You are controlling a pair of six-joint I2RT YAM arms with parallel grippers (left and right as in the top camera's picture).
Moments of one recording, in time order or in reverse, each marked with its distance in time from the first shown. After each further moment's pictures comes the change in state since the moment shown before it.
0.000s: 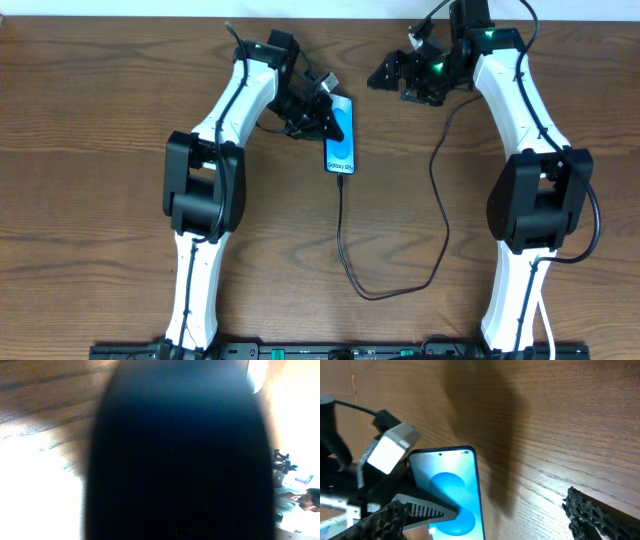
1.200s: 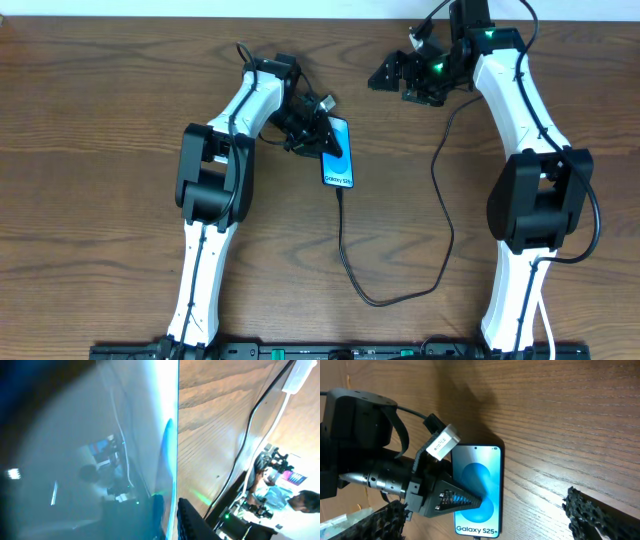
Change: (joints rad) left arm 0.001 0.129 -0.005 -0.004 -0.019 -0.003; right arm 0.000 0.000 0.000 -0.004 0.017 0.000
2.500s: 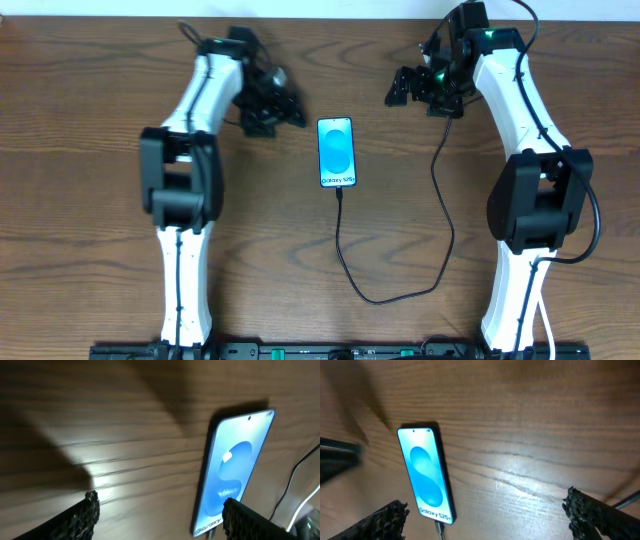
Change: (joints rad) left arm 0.154 -0.107 0.025 0.032 -0.311 -0.106; right arm -0.002 -0.001 0.000 -0.136 0.282 0.002
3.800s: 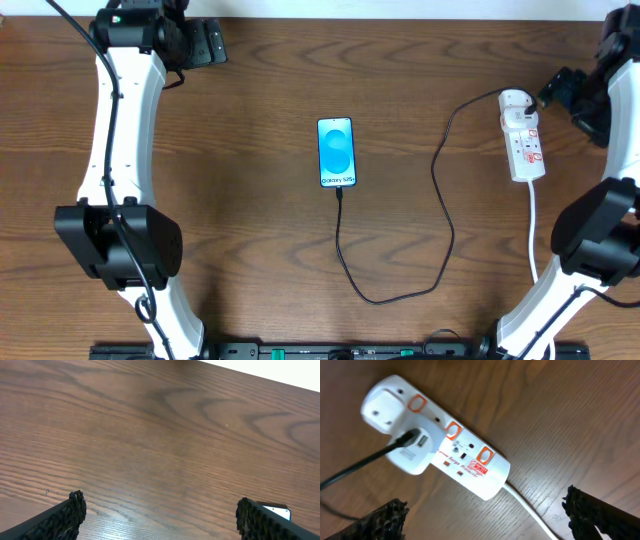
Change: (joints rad) left arm 0.127 -0.431 -0.006 0.124 -0.544 -0.052; right arm -0.424 -0.152 -0.010 -0.161 0.540 0.304
